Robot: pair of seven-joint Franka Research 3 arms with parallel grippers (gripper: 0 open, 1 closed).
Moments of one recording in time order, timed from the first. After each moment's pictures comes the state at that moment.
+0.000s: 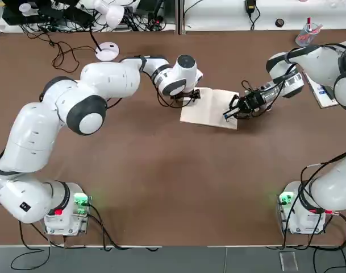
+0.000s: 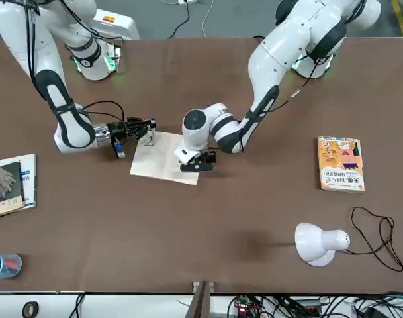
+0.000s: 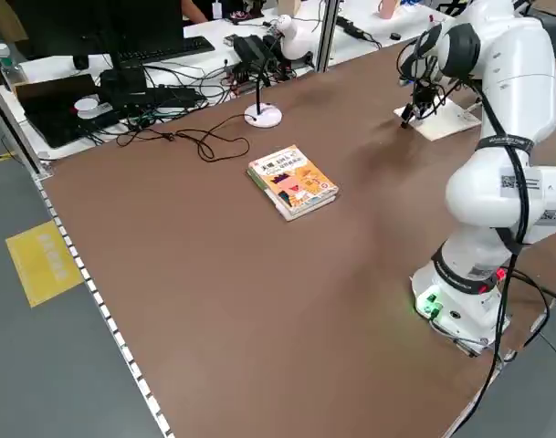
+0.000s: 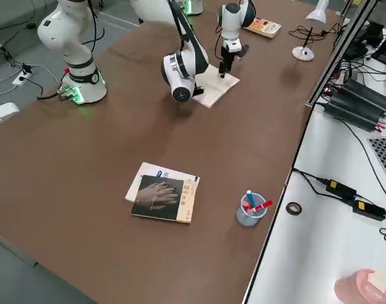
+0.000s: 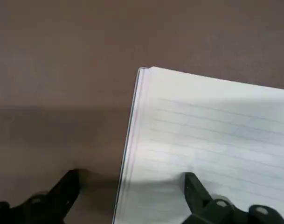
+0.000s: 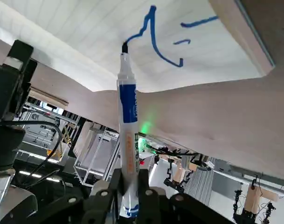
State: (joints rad) left arm -0.68 0.93 -0.23 -1.38 0.32 2.35 -1.02; right arm 0.25 0.44 -0.06 -2.29 1.27 1.75 0.00
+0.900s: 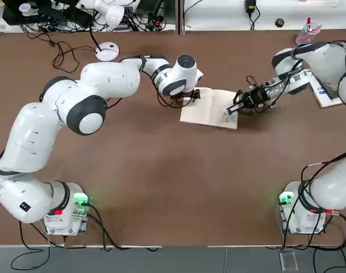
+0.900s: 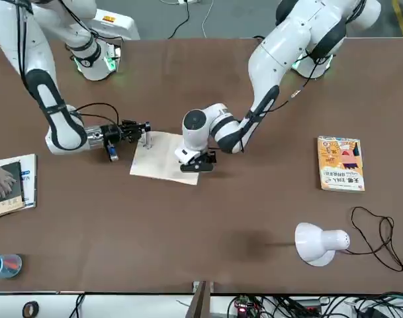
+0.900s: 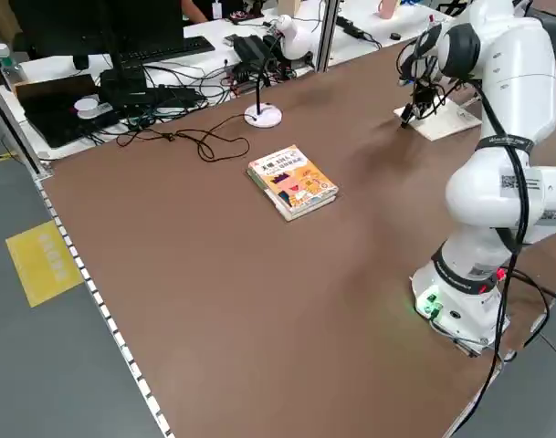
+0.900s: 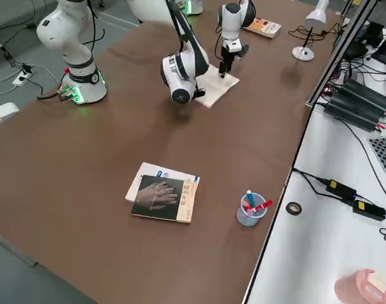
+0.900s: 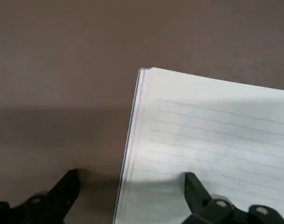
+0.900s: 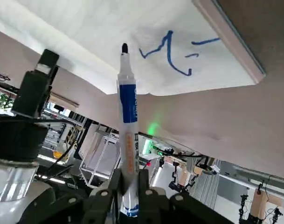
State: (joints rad) left arm -0.68 0.93 -0.23 -1.38 0.32 2.35 -1.02; right arm 0.19 0.41 -0.06 -2.27 1.23 1.72 0.02
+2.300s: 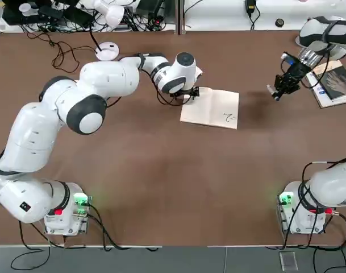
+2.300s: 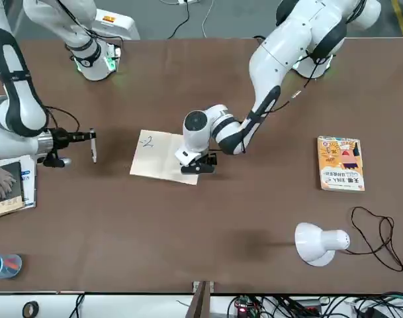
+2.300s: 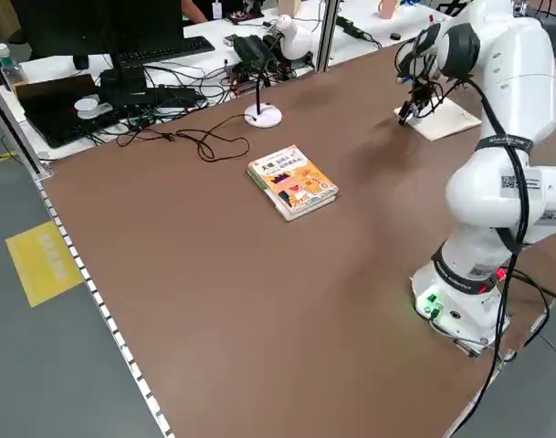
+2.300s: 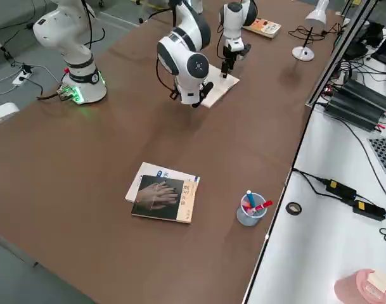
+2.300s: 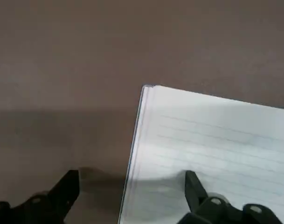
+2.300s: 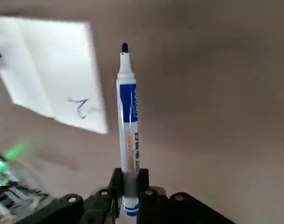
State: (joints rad) left arm -0.67 0.93 -0.22 -1.37 0.32 2.35 -1.02; right arm 0.00 0.26 -0.07 -2.09 0.41 1.81 -0.27
